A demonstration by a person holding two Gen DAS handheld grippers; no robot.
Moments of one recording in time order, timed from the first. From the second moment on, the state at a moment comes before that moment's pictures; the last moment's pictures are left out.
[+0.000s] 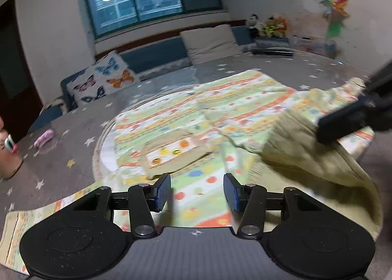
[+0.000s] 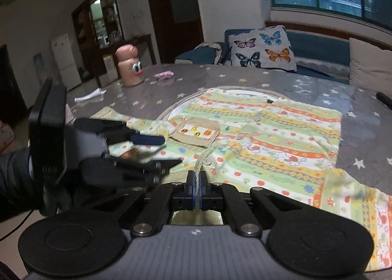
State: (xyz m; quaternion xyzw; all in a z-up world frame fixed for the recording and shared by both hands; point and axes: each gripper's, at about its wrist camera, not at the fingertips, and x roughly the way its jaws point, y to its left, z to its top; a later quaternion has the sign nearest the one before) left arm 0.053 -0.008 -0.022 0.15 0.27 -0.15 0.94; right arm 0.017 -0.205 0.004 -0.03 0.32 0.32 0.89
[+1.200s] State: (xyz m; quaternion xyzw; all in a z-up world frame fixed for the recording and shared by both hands) left arm 0.015 -0.008 0.020 0.07 0.23 -0.19 0.95; right arm 0.007 -0.180 -0.032 -0.10 0.33 0.33 0.88
